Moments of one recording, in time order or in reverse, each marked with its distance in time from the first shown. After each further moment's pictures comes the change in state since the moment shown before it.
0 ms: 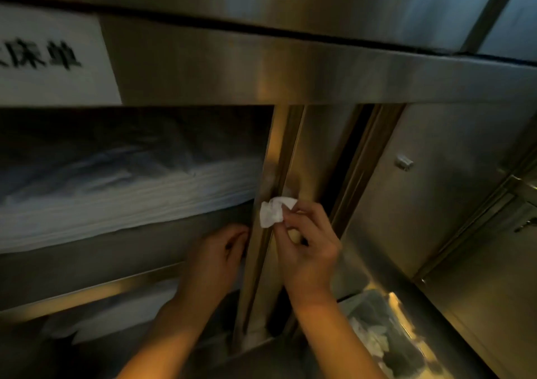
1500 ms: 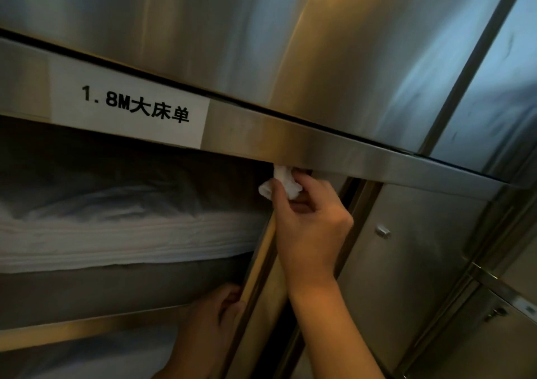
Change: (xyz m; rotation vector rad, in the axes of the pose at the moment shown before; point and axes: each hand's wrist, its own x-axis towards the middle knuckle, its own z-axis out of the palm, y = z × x) left_hand -0.013 -0.021 0.030 -0.152 0.050 -0.037; right_hand 0.100 -0.094 0.009 0.012 0.097 -0.199
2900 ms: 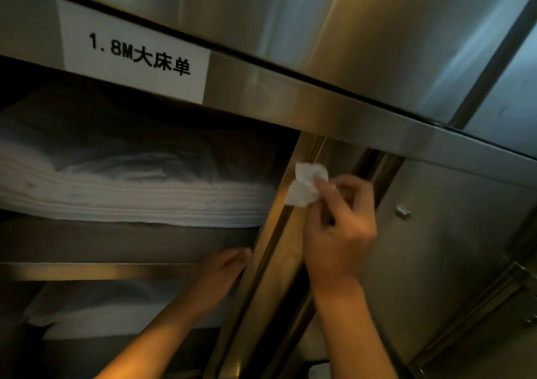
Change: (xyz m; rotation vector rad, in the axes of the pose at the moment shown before) left_hand 0.014 0.004 -0.002 -0.330 -0.088 -0.126; right_hand -0.031 0.044 -0.042 -0.182 -0.044 -0.181
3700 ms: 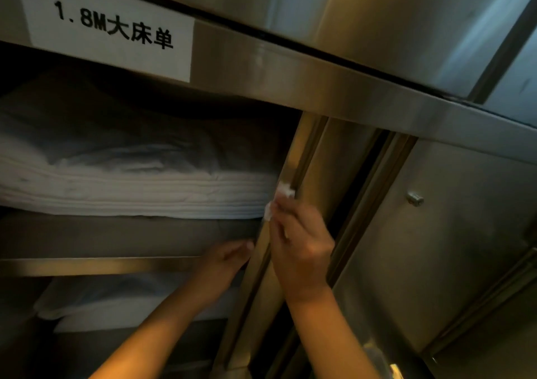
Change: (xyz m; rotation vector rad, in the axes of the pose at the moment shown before) left_hand 0.002 -0.006 -0.002 -0.083 -0.025 -0.028; right_hand -0.063 0.017 0.046 0.128 -0.060 -0.161
